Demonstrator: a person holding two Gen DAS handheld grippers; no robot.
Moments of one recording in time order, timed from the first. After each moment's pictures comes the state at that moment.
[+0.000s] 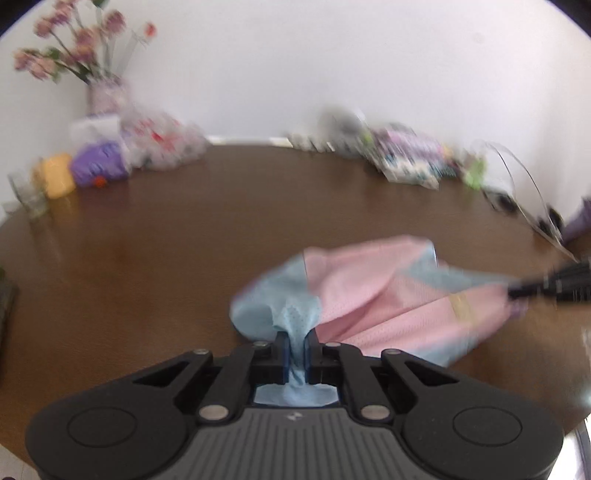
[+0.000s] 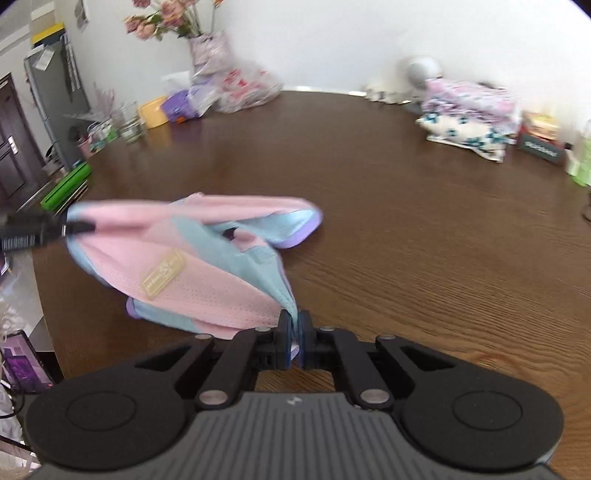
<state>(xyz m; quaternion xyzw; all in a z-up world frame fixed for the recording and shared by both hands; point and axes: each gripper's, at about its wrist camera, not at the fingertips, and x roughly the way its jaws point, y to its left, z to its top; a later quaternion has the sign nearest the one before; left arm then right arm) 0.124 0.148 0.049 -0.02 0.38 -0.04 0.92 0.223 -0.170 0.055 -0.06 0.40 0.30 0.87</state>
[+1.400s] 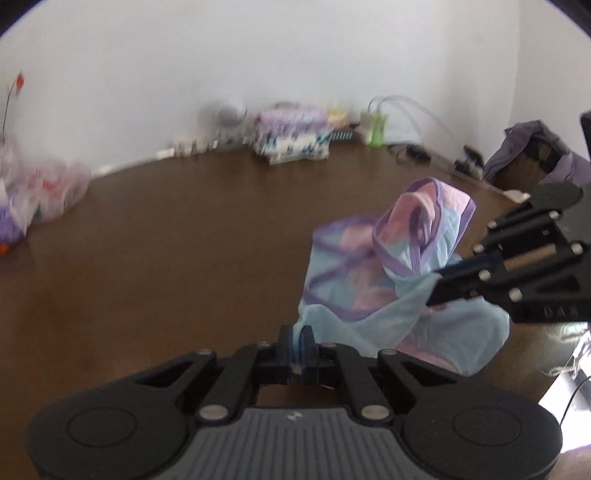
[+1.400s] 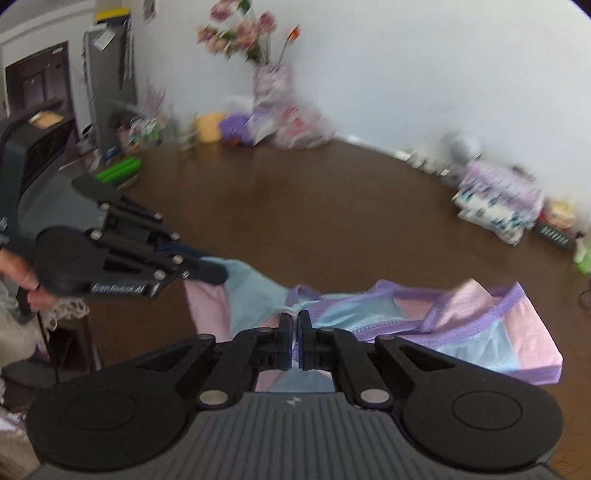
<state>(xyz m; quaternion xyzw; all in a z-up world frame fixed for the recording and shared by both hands) 0.154 0.074 0.040 0.04 0.39 -0.15 0.91 0.172 -0.125 0.057 -0.13 0.35 0.38 0.85</state>
